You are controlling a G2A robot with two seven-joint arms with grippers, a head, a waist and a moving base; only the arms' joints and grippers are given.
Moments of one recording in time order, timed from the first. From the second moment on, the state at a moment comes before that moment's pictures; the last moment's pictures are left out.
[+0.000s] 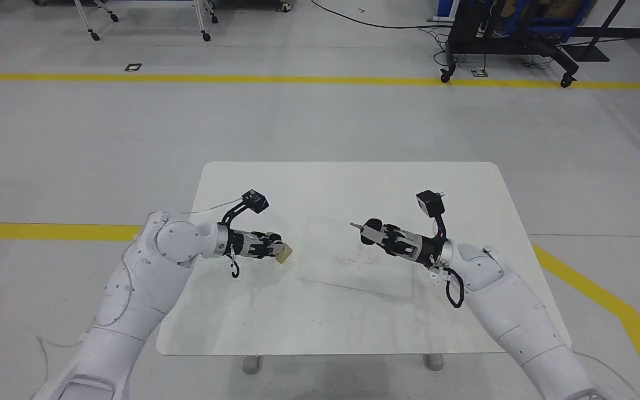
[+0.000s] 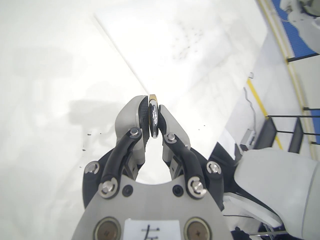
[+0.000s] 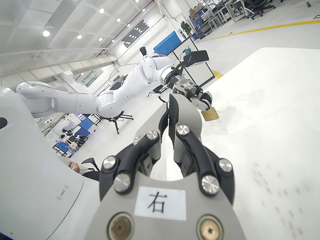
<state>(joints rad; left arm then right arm) 0.91 -1.12 -1.07 -1.15 0.28 -0.62 -1.17 -1.17 -1.06 1.07 -1.24 0.16 -1.01 0.66</state>
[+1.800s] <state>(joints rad) 0.63 -1.23 -0.87 -0.62 -0.92 -0.16 -1.39 -1.16 -1.12 1.00 -1.43 0.04 -0.81 0.39</state>
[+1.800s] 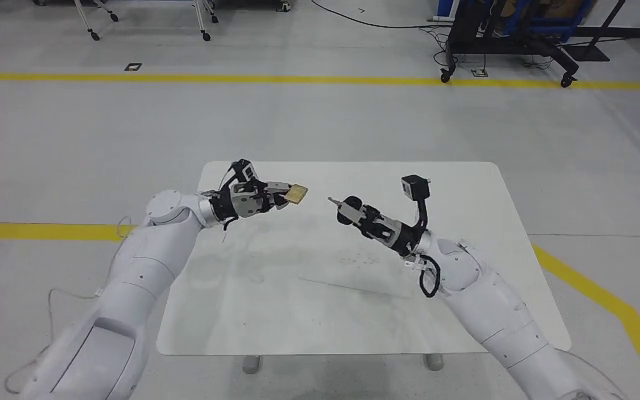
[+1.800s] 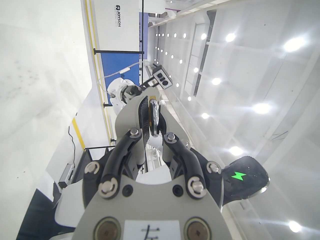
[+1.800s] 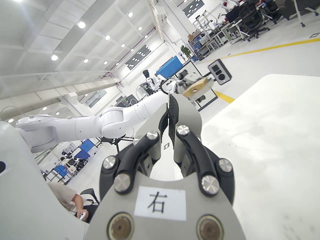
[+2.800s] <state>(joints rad) 0.56 -1.30 -0.87 -0.45 -0.89 -0.23 -1.49 -1.08 -1.23 0.82 -1.39 -0.40 -0.61 0.04</state>
